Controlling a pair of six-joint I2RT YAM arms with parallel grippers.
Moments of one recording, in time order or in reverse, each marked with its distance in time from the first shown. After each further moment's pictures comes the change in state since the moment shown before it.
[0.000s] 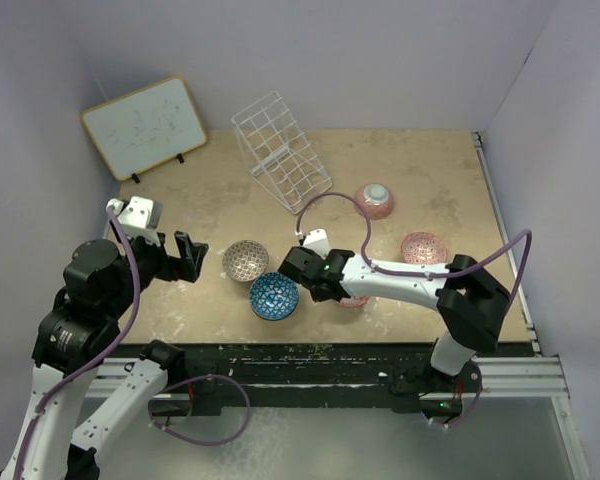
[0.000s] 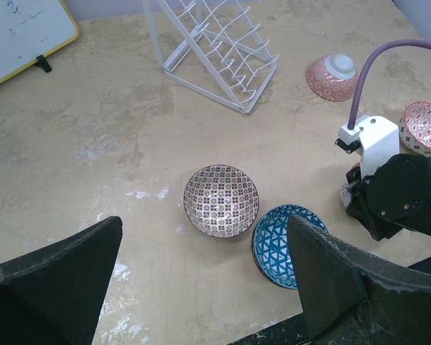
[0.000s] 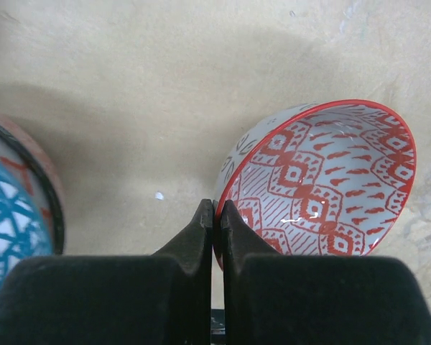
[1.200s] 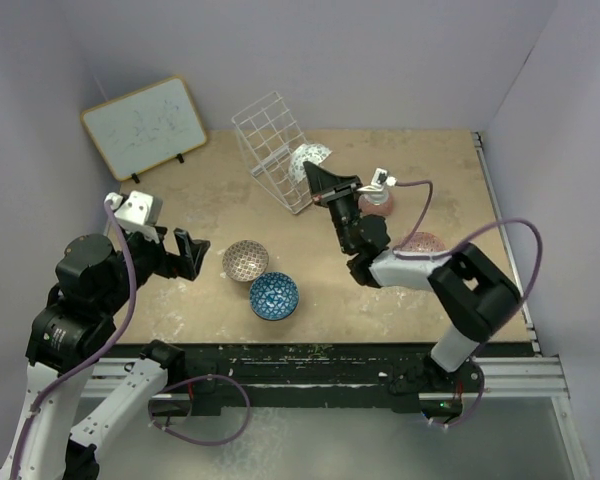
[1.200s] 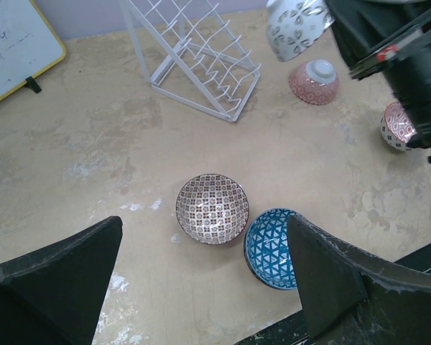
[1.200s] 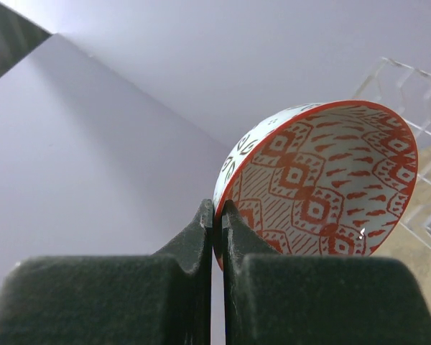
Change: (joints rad) left arm 0.000 0.035 0.071 -0.010 0.049 0.029; right arm -0.337 -0.065 -0.335 2.060 -0.149 0.223
